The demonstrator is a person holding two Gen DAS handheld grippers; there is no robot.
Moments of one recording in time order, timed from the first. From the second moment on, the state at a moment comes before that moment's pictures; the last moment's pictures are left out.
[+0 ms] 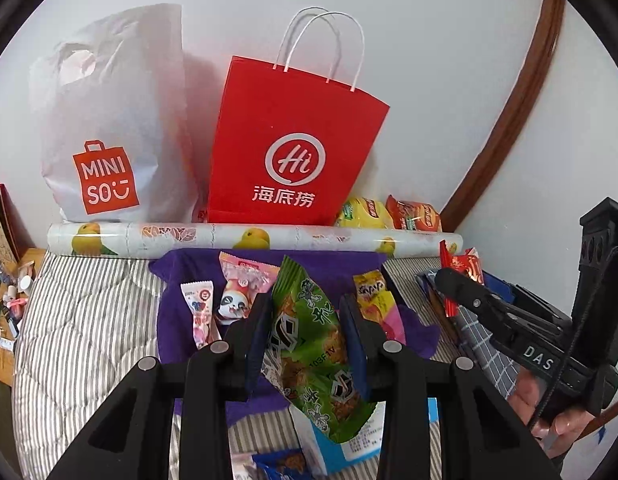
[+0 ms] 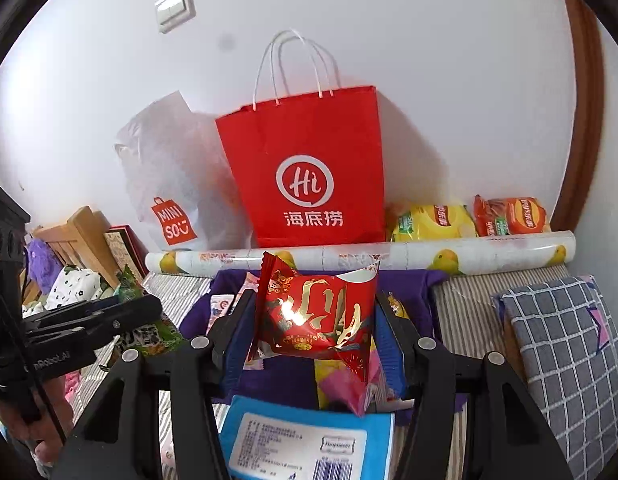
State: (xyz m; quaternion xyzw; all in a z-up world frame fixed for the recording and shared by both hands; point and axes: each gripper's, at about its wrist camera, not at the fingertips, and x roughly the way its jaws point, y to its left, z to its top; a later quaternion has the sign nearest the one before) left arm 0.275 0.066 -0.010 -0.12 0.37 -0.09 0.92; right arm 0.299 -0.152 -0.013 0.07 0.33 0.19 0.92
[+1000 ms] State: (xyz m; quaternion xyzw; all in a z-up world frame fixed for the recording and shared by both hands) left arm 0.337 0.082 -0.111 -0.16 0.45 -0.06 0.88; right arm 0.361 -0.124 -0.115 0.07 0.42 0.20 0.88
